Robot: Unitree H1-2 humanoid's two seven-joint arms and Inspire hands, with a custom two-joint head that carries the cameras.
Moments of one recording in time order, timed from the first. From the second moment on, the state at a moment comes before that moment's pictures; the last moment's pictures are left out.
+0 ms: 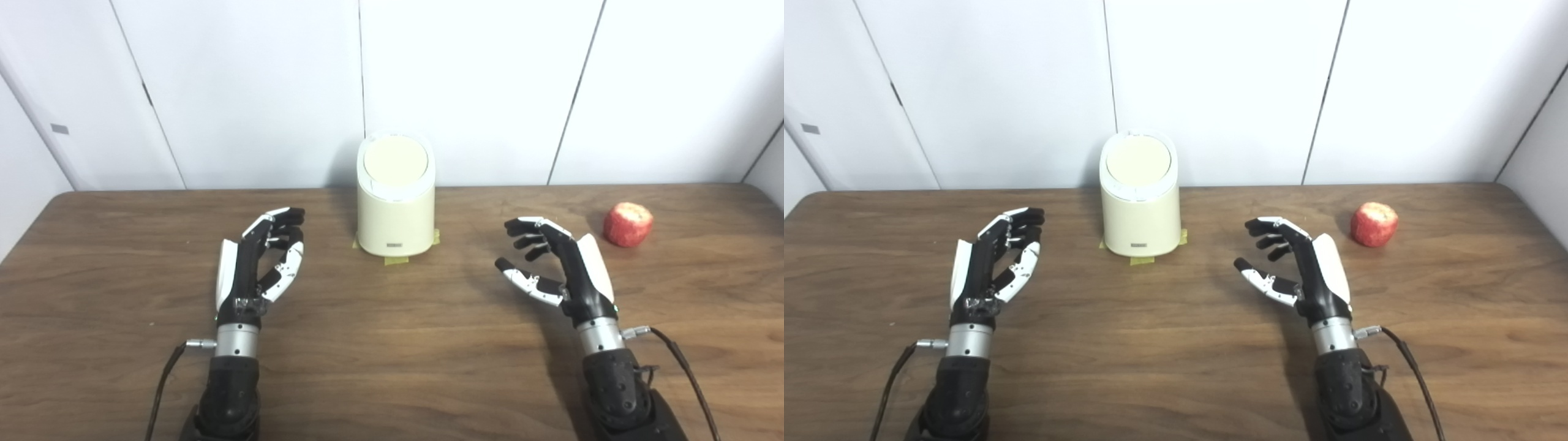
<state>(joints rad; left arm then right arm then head) -0.20 0.10 -0.01 0.16 0.32 -0.25 0.19 -0.21 -0.18 0.07 0.19 -0.45 -0.24 -0.24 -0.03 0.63</state>
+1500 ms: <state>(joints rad) -0.46 0.18 -0.16 -0.10 0.74 -0.02 0.05 -0.21 -0.18 0.08 0.19 -0.46 -0.24 -0.24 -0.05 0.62</state>
